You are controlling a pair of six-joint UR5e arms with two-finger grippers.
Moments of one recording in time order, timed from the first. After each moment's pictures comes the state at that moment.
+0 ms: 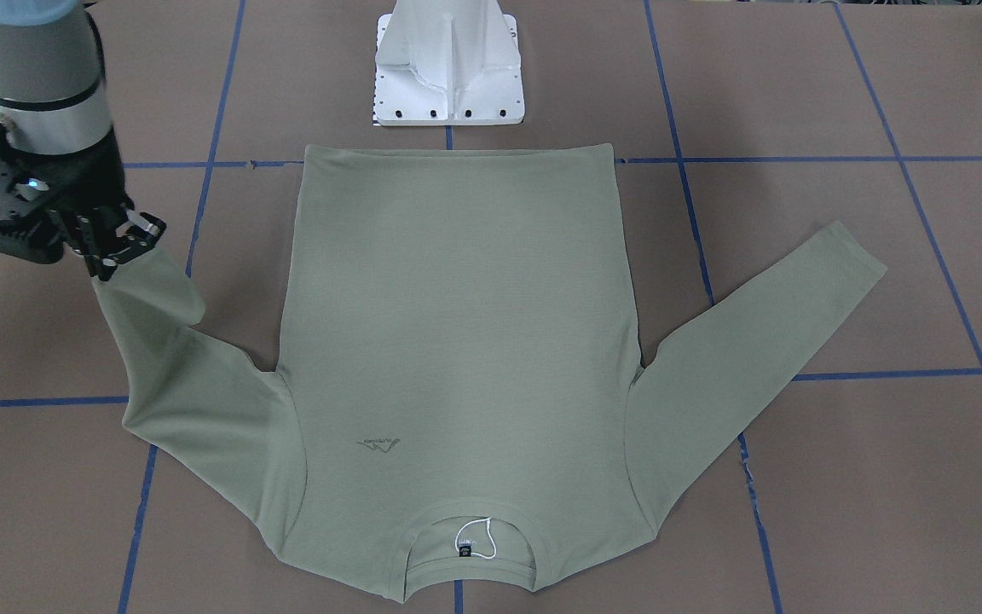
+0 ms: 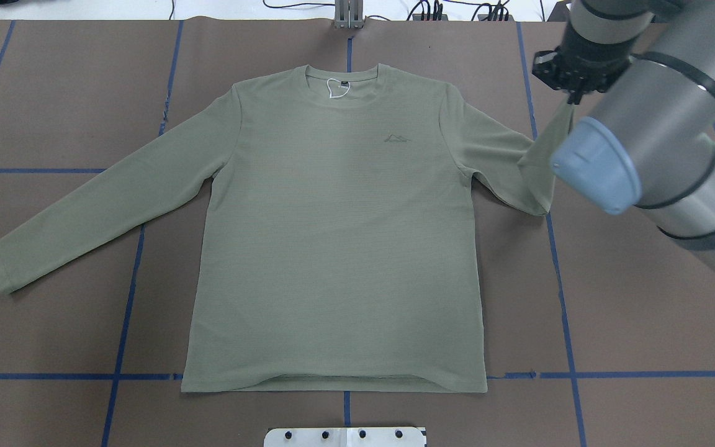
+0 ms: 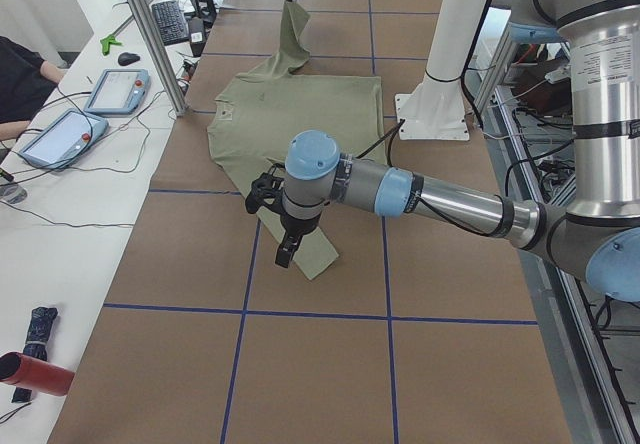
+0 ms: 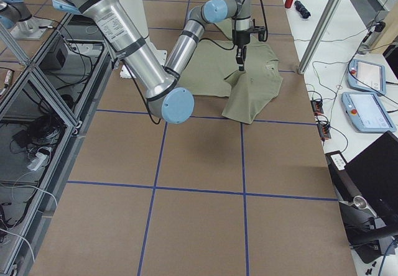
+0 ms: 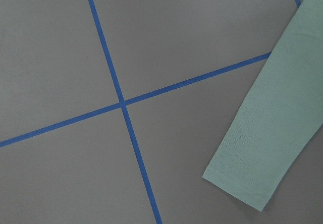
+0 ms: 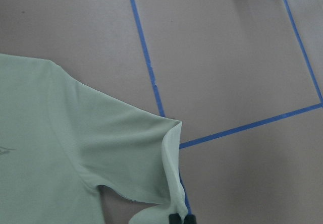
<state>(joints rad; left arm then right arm) -1.57 -1.41 -1.98 -1.58 -2.37 0.14 0.92 -0.81 1.90 -2.23 1.83 1.03</state>
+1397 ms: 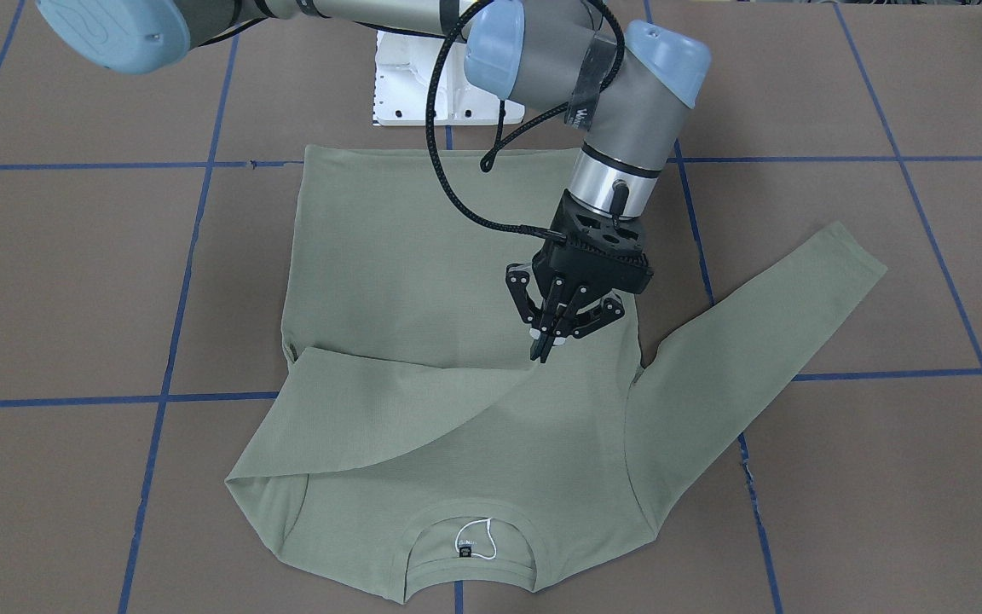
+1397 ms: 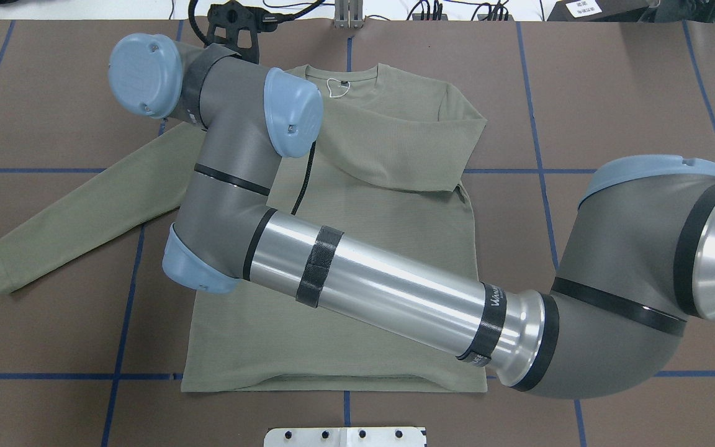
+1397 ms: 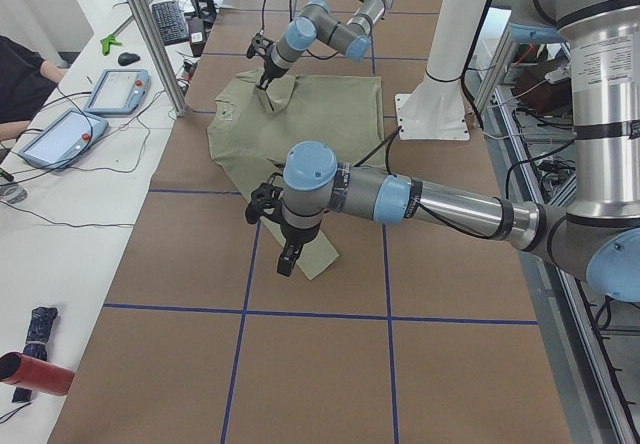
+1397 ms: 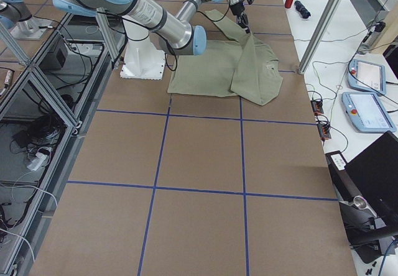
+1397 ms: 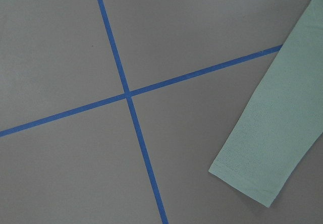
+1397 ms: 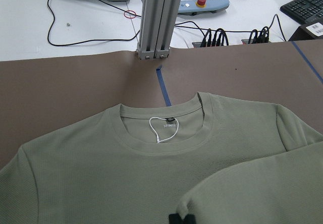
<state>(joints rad) -1.57 -1.41 -1.95 -1.58 -2.37 0.14 0.51 -0.20 1.00 -1.74 1.26 1.41</state>
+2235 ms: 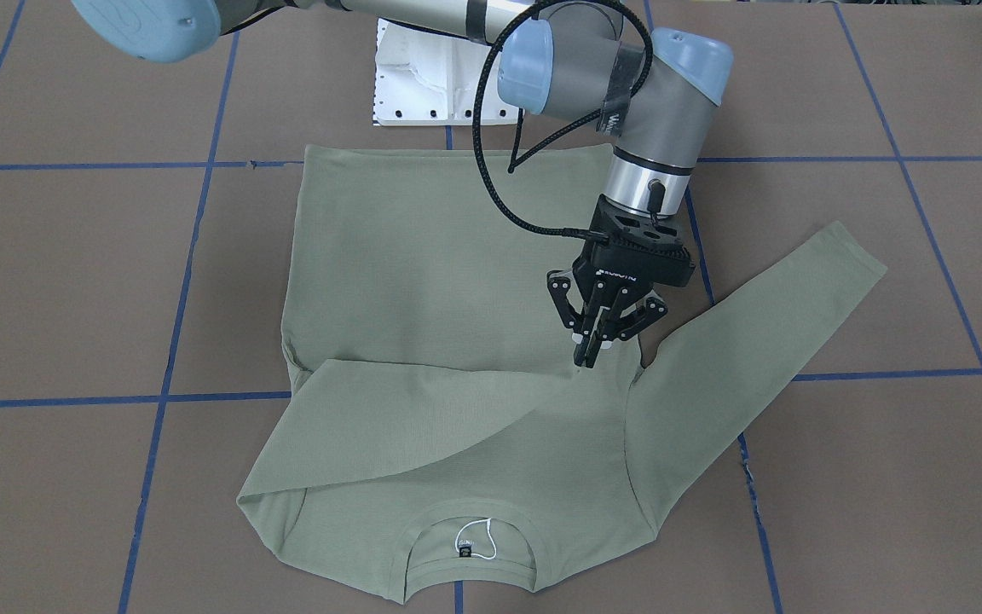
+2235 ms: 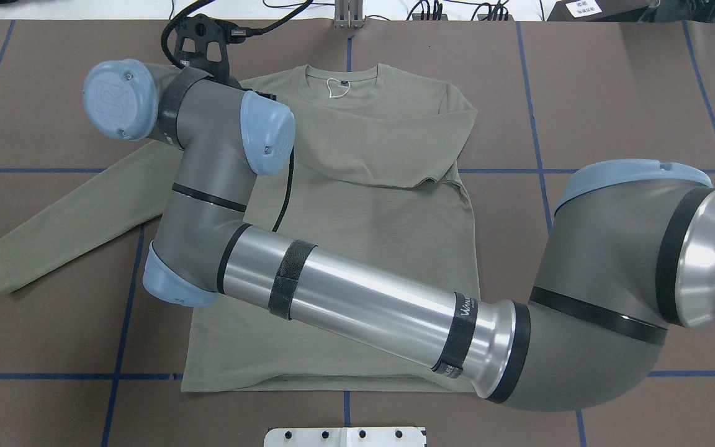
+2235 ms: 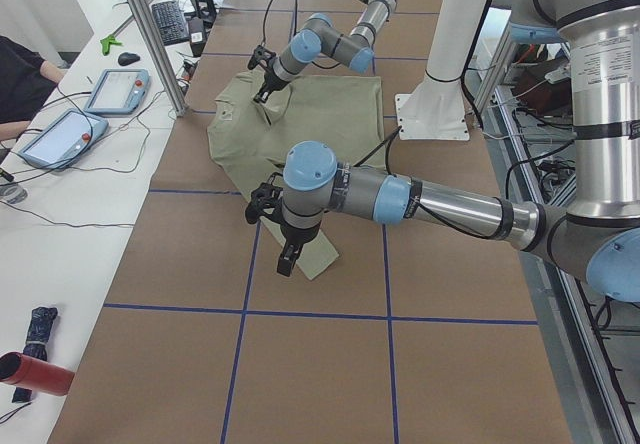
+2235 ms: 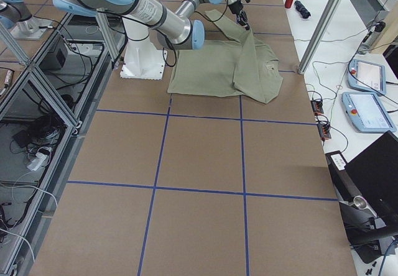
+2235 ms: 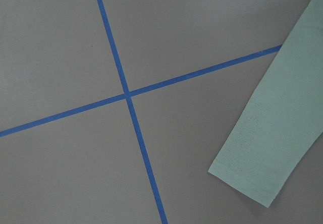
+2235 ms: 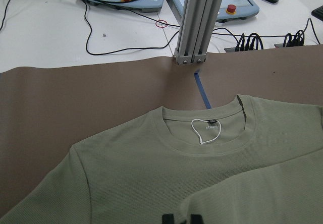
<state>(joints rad) -1.57 -1.41 -1.95 -1.58 -2.37 0.14 0.48 -0.15 0.86 -1.55 1.21 1.42</state>
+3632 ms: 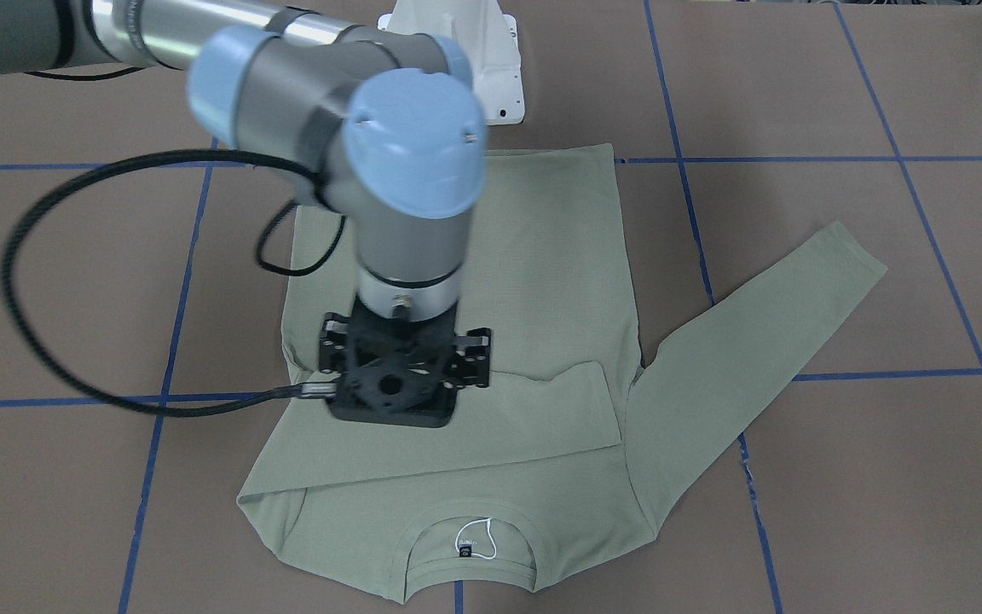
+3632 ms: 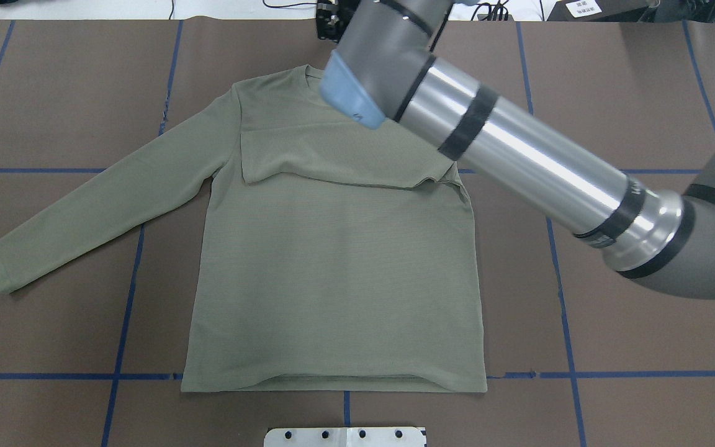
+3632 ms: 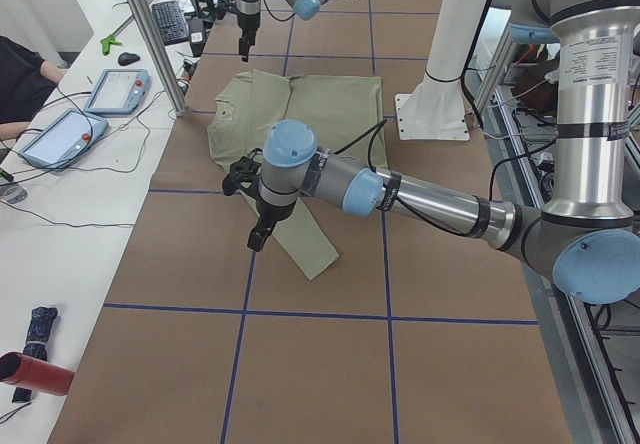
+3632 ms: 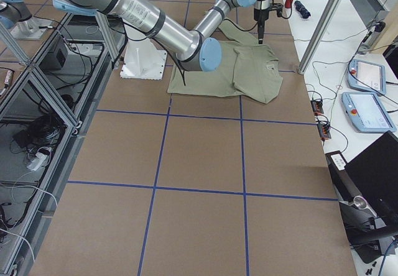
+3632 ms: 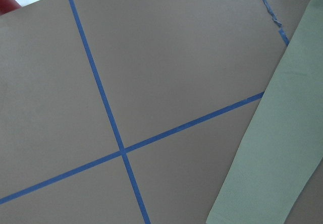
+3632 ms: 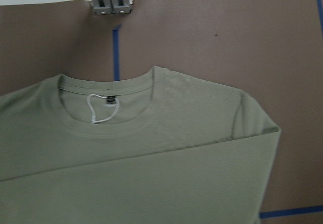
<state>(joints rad) -1.53 -1.49 -1.89 -1.74 -2.39 0.02 0.88 -0.48 1.29 -1.79 1.96 0.93</state>
